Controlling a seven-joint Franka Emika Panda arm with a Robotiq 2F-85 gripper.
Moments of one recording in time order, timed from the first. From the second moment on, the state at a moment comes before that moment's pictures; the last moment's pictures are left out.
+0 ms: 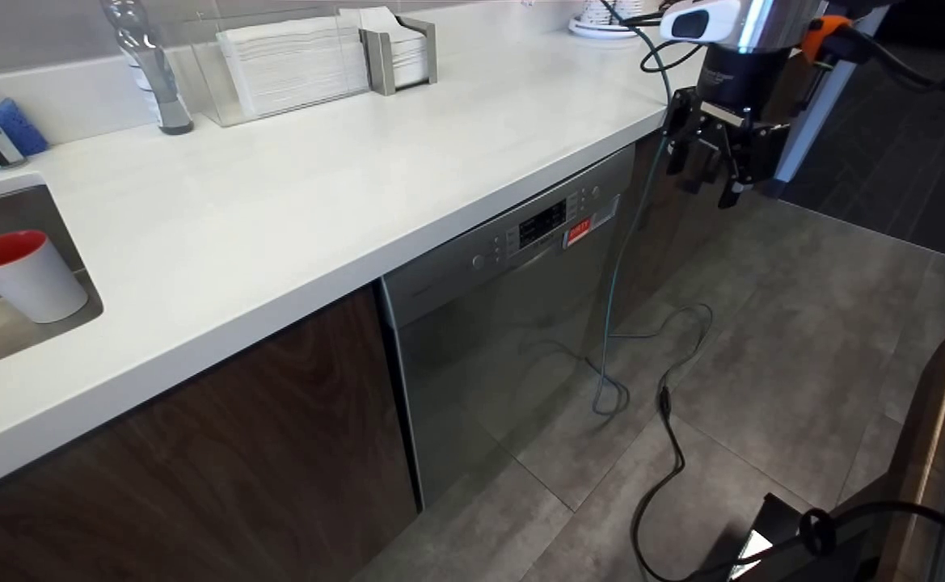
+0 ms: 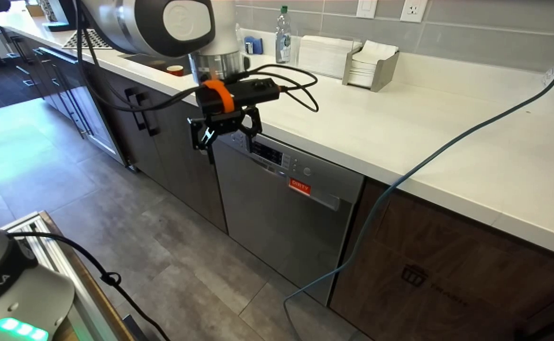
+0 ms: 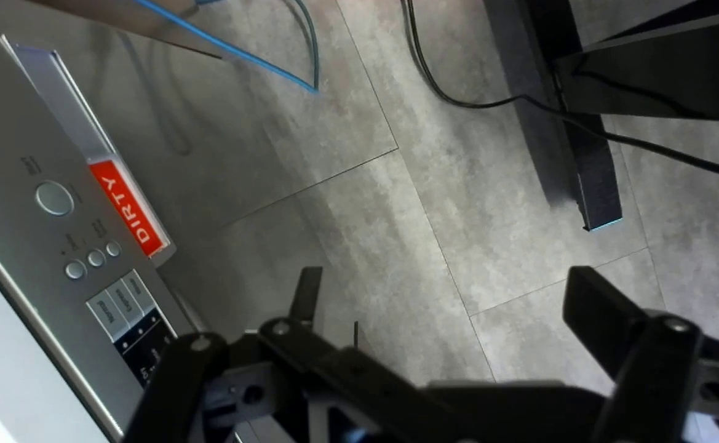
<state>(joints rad) -0.01 -0.08 -0.10 -2.65 -0.15 2.58 -1.15</state>
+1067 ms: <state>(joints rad) -0.06 0.13 -0.10 -2.74 -0.13 3.21 -1.28</state>
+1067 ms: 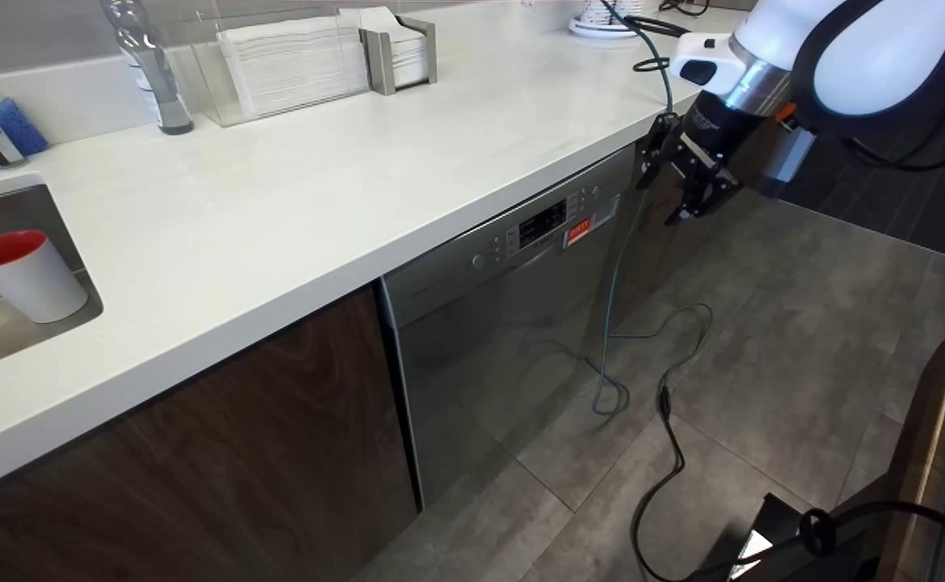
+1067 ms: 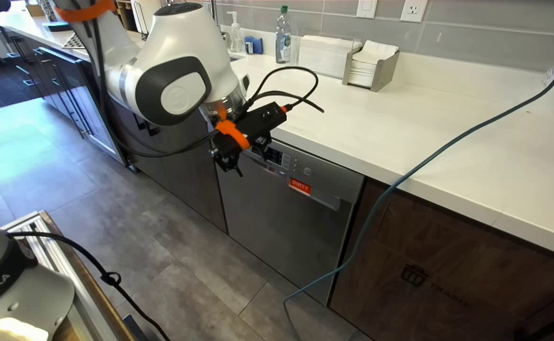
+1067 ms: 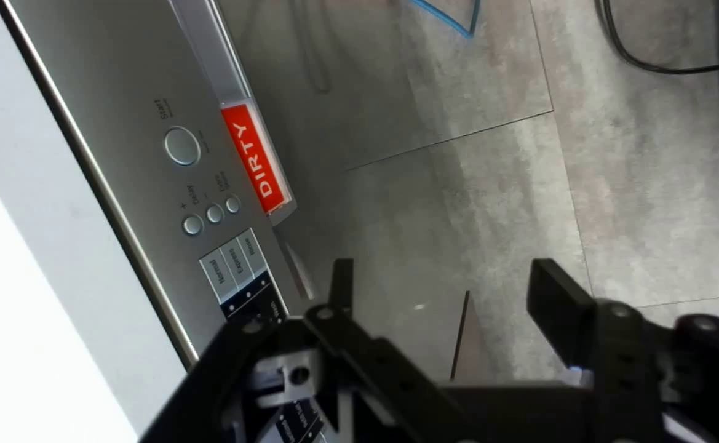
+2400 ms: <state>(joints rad) -0.09 0.35 -0.12 -2.63 -0.18 3.51 -1.04</state>
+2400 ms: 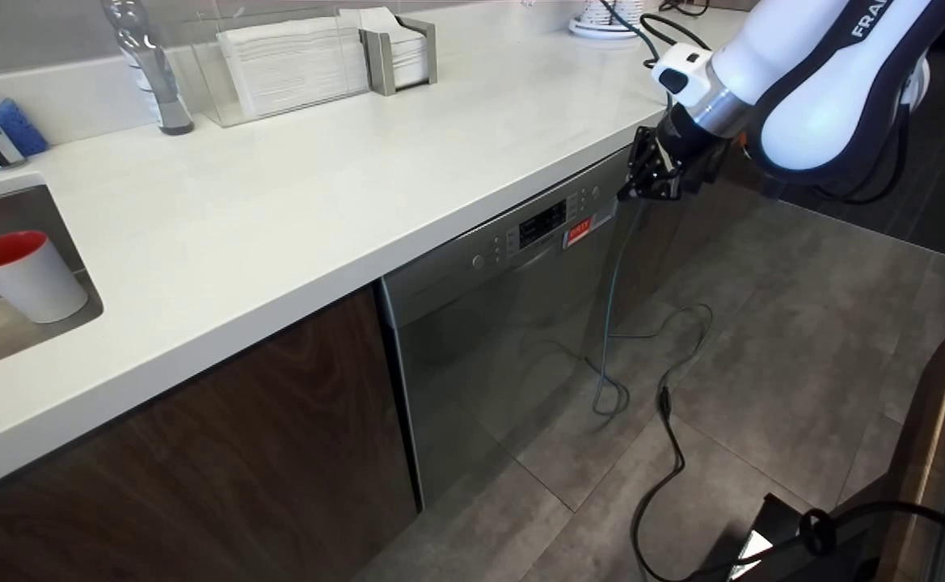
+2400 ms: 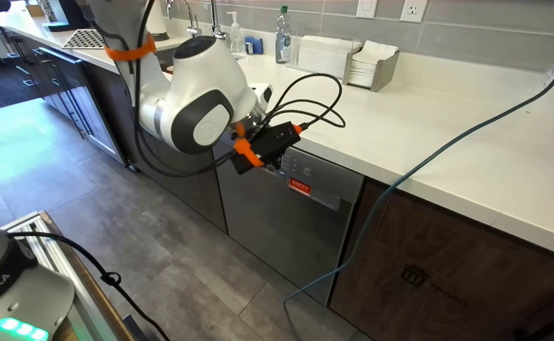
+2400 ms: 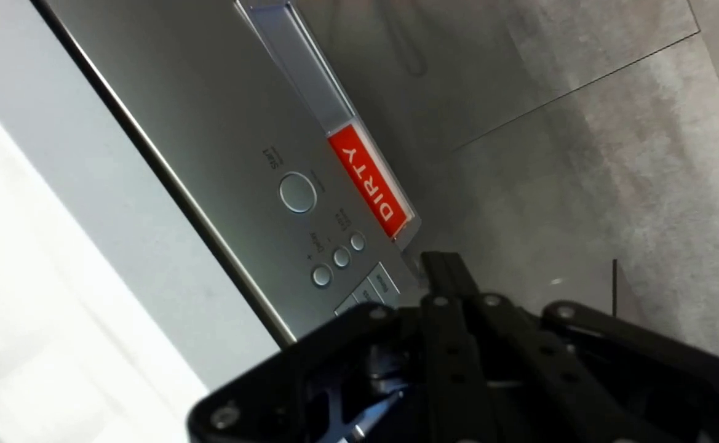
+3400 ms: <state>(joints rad) -0.09 0.46 -0.13 -2.51 -0.20 3.54 -0.87</state>
